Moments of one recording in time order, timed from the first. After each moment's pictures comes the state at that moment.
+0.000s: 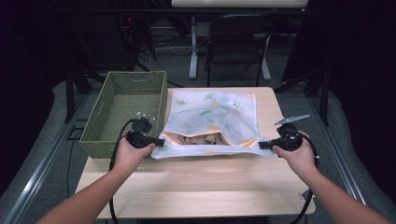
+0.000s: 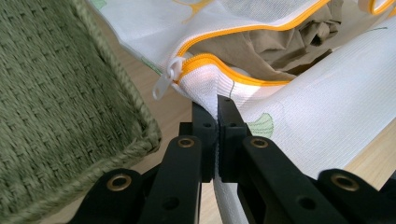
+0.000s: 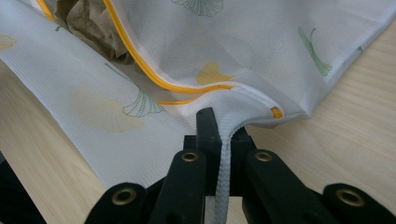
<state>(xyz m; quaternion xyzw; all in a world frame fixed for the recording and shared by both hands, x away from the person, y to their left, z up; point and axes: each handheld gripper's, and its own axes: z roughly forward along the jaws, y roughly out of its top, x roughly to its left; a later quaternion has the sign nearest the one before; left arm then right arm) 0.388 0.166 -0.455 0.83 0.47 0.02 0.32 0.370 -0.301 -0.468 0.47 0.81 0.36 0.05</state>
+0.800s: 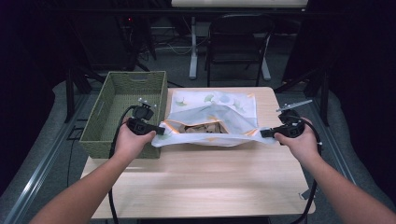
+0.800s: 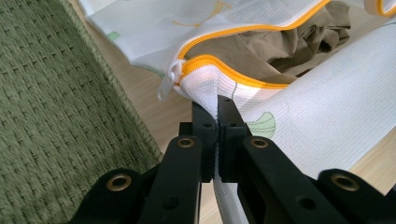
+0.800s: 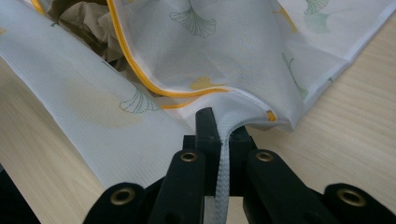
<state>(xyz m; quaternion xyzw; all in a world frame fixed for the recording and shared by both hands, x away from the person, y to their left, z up) 0.410 0.158 -0.422 0.83 0.46 0.04 0.30 0.392 -0.301 -0.434 0.46 0.81 0.35 0.06</state>
